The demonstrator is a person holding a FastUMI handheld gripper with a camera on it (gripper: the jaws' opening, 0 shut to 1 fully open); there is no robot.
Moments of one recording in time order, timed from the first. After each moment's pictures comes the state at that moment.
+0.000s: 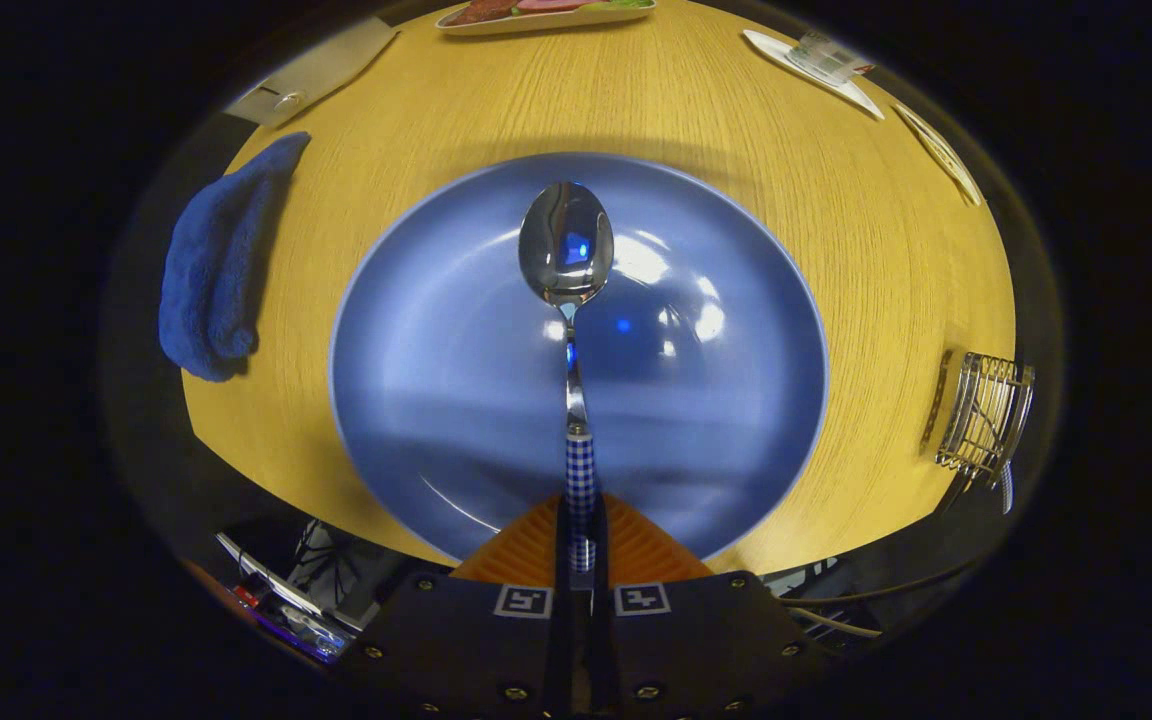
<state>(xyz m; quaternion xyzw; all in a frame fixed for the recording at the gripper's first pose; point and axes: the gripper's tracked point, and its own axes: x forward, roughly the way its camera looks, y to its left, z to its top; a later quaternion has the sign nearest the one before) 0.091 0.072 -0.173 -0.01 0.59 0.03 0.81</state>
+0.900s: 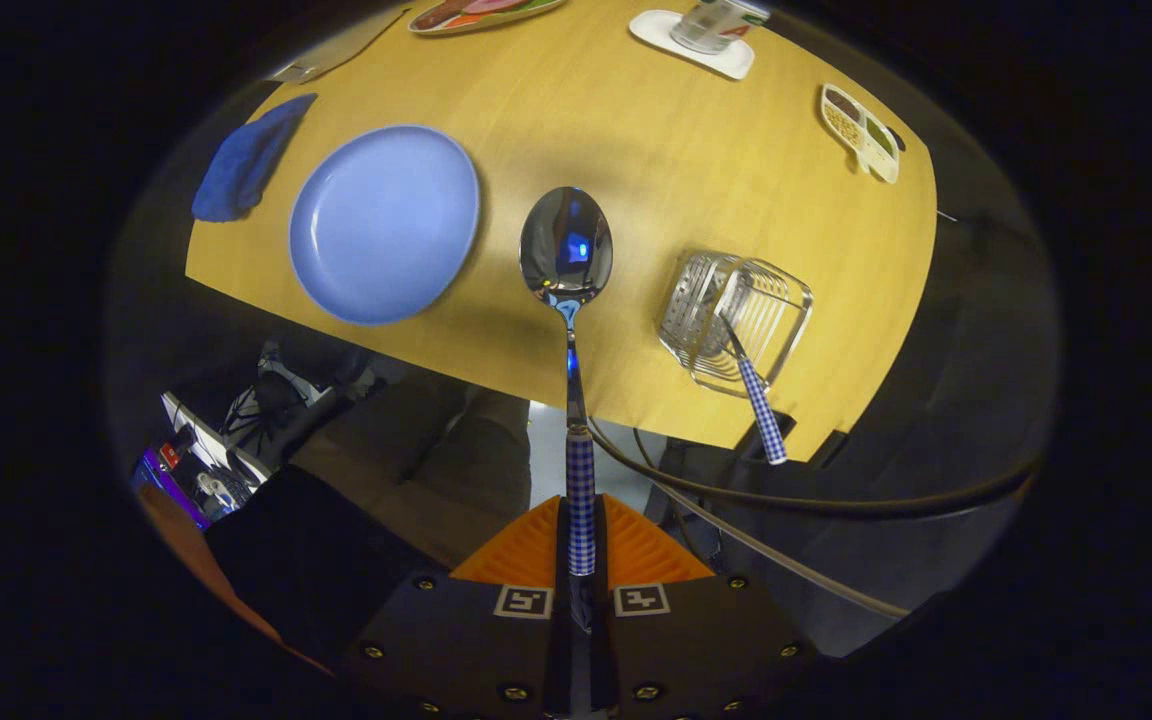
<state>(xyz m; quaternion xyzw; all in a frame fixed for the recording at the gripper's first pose) -0.051 -0.160 -0.047 -0.12 0.68 0.01 0.72</state>
